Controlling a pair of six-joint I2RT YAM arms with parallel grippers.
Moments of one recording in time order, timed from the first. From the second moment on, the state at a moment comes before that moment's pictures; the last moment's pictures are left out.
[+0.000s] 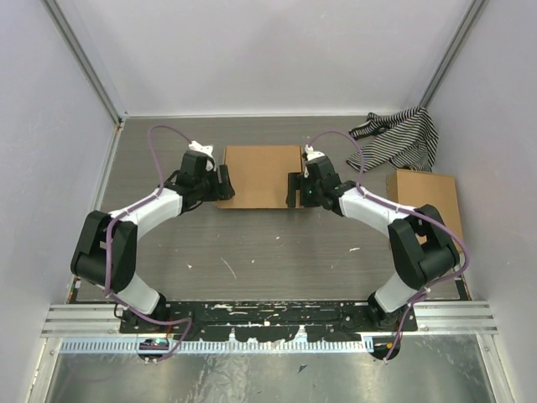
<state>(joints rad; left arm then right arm) -0.37 1.58 0.93 -0.09 0.07 -0.39 0.49 1.60 0.96 -0.15 -0.01 0.36</state>
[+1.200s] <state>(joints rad) -0.42 1.58 1.07 -0.46 0.13 -0.38 0.46 1.58 1.05 -0.35 -0.16 0.36</state>
